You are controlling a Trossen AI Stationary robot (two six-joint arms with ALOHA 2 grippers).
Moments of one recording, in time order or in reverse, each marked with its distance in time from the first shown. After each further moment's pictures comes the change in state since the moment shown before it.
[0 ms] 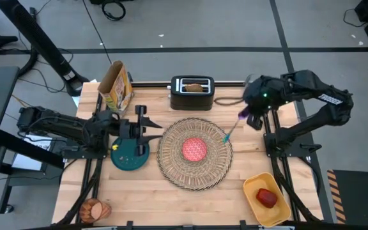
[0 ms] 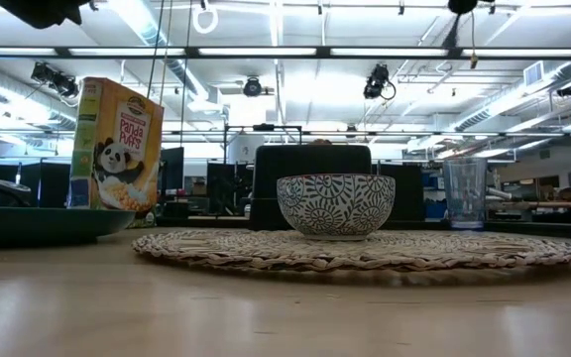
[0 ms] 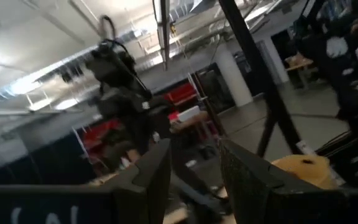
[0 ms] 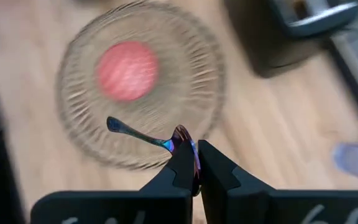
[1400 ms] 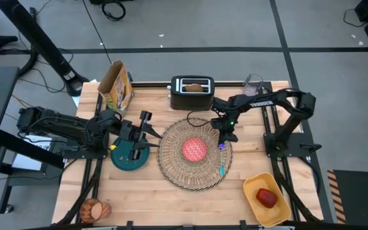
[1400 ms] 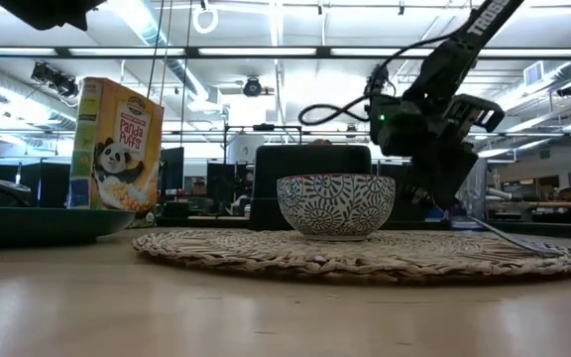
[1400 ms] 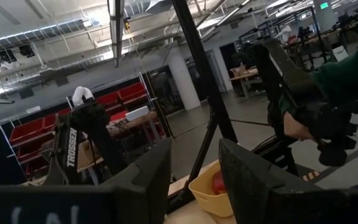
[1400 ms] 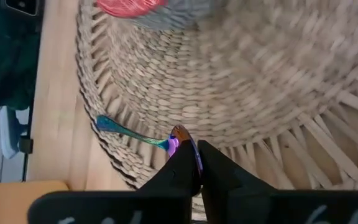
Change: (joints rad) left arm 0.021 0.000 0.000 -0.072 0.225 -0.157; right arm -0.390 0.442 -0.829 0.846 -0.812 -0.780
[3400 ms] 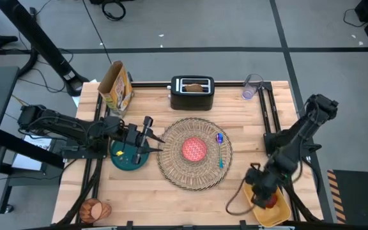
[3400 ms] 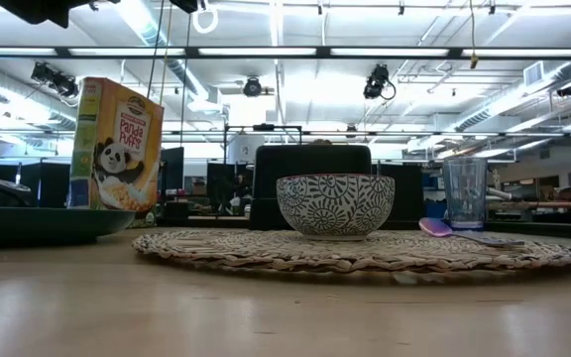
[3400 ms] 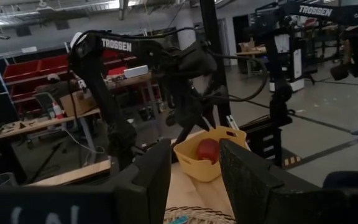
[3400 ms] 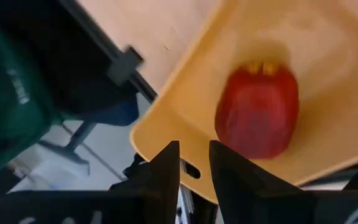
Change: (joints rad) left arm -0.105 0.000 0.000 -0.156 -0.172 -0.113; right arm 1.306 -0.290 0.167 -0.209 0.404 2.031
